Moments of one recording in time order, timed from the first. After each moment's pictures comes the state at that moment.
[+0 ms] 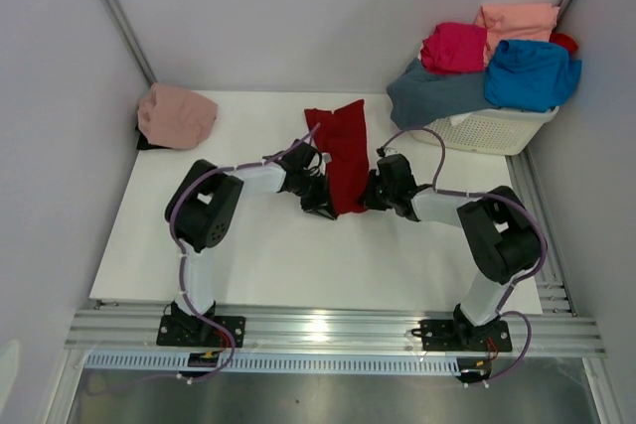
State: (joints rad) left arm -0.54 2.03 1.28 -0.32 0.52 -0.56; right arm 0.50 1.76 0.89 0.12 -0.07 0.55
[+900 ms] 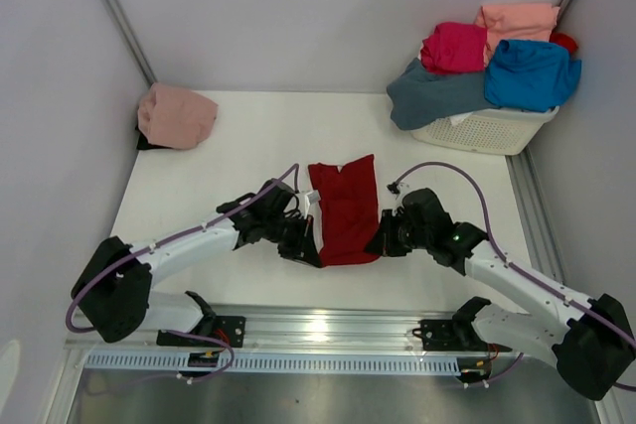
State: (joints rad) left arm -0.71 1.31 0.74 -0.40 0.58 -0.58; right arm 0.67 0.99 0.63 -0.38 -0.25 0.61
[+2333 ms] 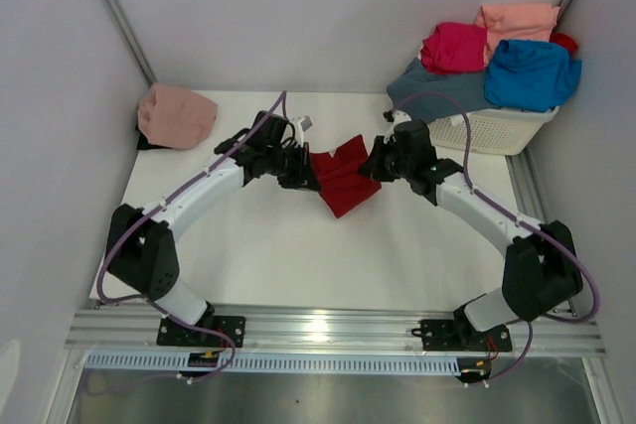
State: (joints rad) left arm -0.50 1.56 1.26 -0.56 0.45 -0.45; right arm 0.48 1.45 1.07 -0.21 -0.17 0.46
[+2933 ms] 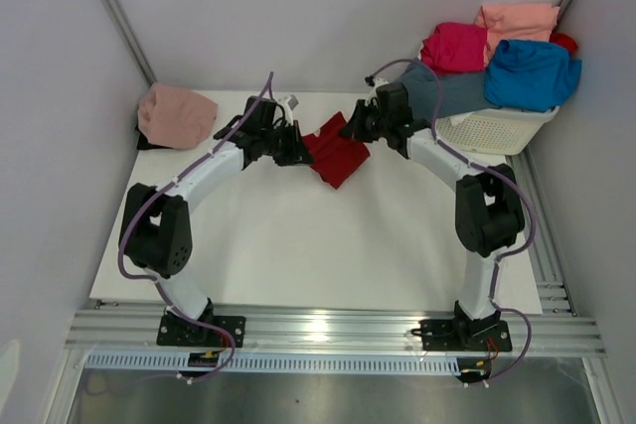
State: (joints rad) left arm -0.39 1.72 1.34 -0.40 0.45 -0.46; right arm 0.41 1.93 1.52 -0.14 -0.29 0.46
